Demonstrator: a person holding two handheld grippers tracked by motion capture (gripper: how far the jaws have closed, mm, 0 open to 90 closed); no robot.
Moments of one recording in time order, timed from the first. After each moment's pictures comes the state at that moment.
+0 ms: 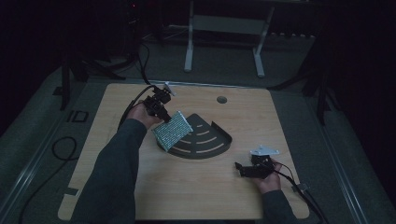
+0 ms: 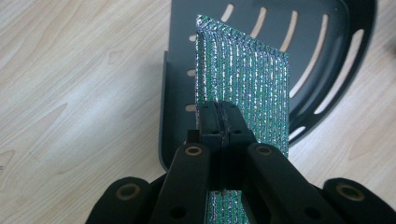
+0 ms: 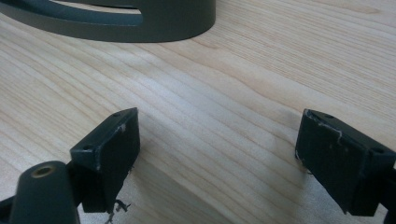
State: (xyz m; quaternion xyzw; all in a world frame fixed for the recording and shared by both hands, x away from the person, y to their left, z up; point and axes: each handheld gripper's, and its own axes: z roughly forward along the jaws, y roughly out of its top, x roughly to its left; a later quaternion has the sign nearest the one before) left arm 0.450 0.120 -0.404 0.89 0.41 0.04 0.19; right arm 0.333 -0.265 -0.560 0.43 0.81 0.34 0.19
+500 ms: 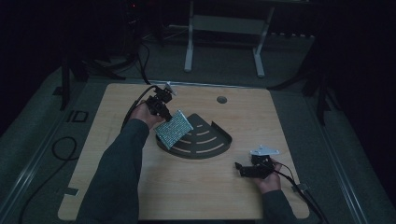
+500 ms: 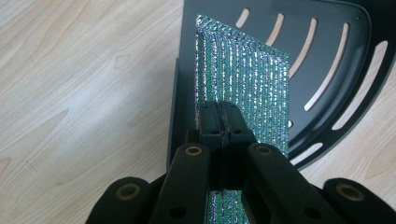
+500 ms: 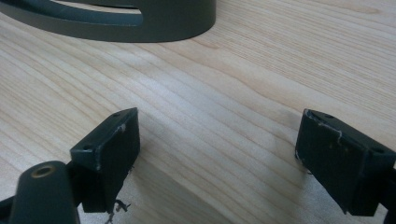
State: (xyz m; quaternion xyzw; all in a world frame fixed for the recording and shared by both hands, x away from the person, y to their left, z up) left arm 0.465 0.119 -0.418 0.89 0.42 0.04 0.19; right arm 0.333 -0.265 -0.560 0.43 0.81 0.34 0.19
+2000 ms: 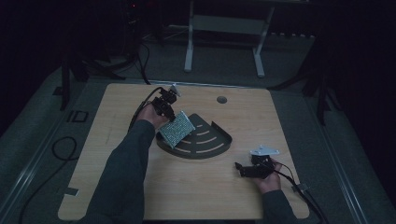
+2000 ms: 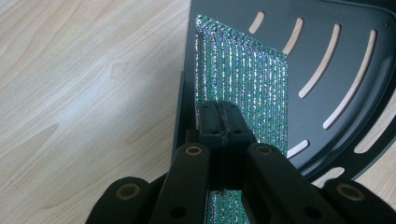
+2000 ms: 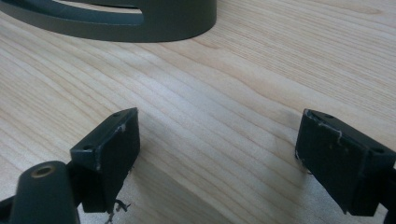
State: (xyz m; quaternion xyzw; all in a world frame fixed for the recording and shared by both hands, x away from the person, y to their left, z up) left arm 0.482 0.104 -0.440 0.89 0.43 0.03 0.17; right arm 0.333 -0.266 -0.560 0.43 0.81 0.34 0.19
